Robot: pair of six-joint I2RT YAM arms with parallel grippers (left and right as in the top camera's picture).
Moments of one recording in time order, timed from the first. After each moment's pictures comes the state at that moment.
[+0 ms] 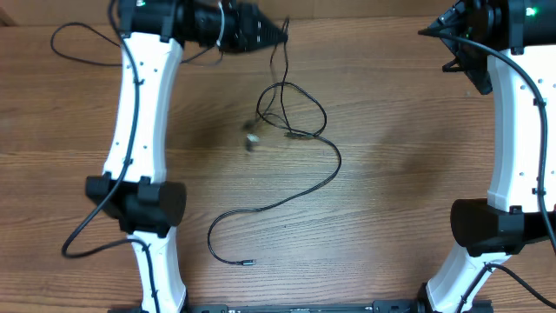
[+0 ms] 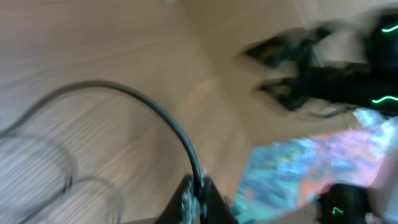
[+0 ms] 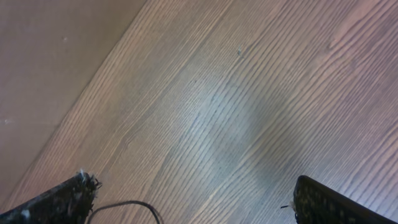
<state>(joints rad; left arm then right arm) -0.16 2.16 2.54 -1.19 1.11 -0.20 0.04 1.97 2.45 -1.59 0.31 0.93</state>
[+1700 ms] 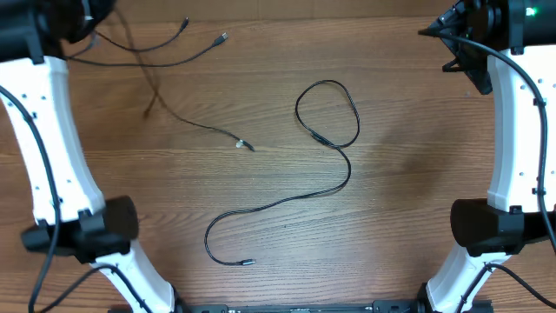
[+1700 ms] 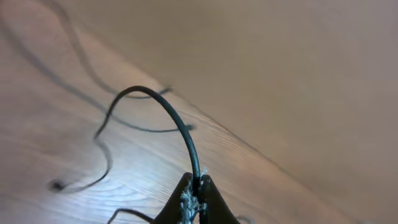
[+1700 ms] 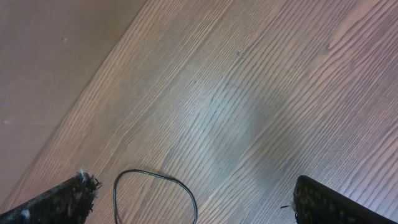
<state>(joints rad) 0.24 2.03 2.54 -1.19 0.27 -0.58 0.04 1.97 2.45 -1.59 0.31 0.93</state>
